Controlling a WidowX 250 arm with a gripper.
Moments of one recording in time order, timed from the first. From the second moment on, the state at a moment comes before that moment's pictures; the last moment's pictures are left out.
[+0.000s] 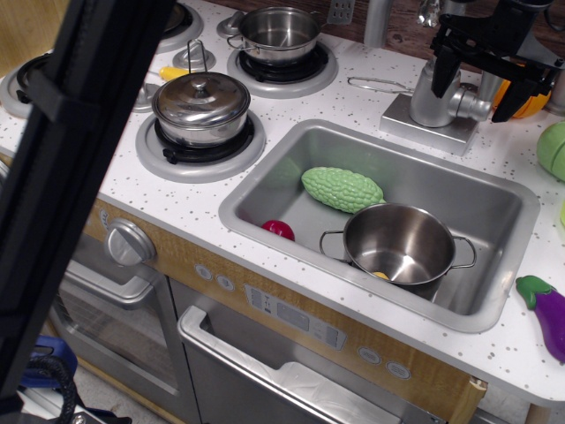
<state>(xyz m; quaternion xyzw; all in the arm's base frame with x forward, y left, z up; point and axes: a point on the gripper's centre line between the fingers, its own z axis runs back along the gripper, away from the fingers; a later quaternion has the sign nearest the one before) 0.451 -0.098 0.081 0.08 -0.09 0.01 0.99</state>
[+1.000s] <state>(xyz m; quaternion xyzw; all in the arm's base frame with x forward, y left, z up) 0.479 -0.098 0.073 0.09 -0.15 -0.04 0.98</state>
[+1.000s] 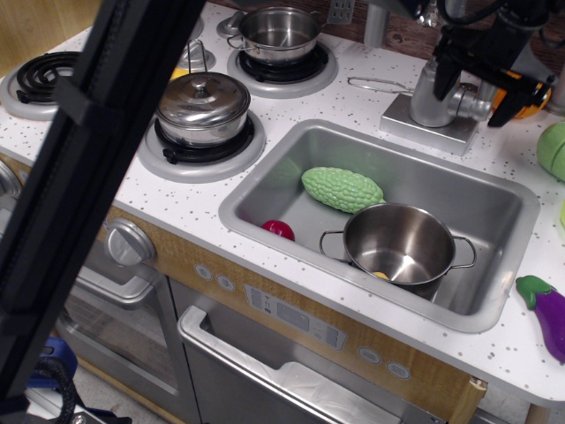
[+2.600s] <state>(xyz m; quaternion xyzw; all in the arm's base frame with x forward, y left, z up) 0.498 -0.108 0.082 0.06 -0.17 0.02 0.98</state>
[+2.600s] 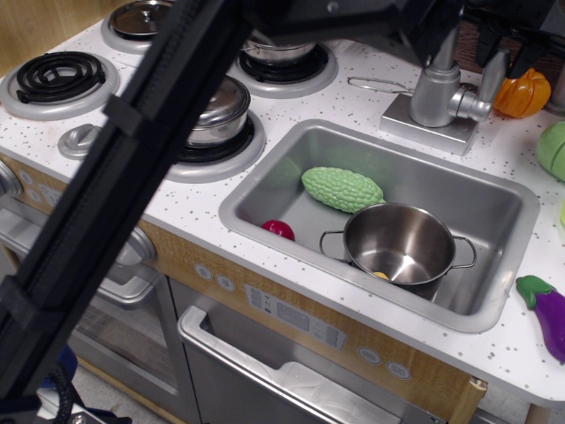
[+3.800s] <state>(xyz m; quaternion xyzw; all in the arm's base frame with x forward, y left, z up) 0.461 -0.116 0.054 0.01 -0.11 0.08 0.99</state>
